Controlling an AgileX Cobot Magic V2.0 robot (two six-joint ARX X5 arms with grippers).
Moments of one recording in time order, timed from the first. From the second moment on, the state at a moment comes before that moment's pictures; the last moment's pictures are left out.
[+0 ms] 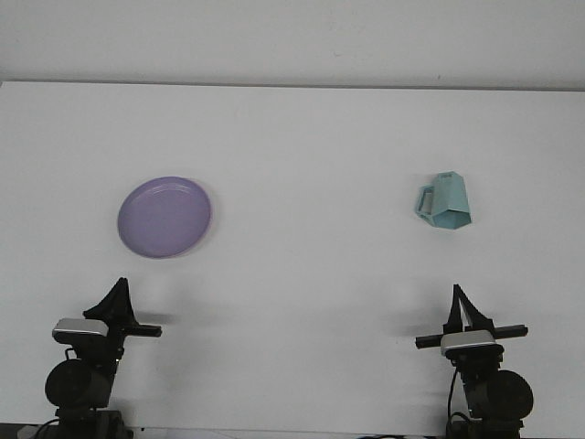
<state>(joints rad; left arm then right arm) 0.02 0.00 0.03 0.12 0.05 0.01 0.03 0.00 0.02 0.02 -0.05 -0.25</state>
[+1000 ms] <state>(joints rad) 0.02 0.00 0.03 0.12 0.05 -0.03 0.03 0.00 0.02 0.02 -0.05 -0.18</state>
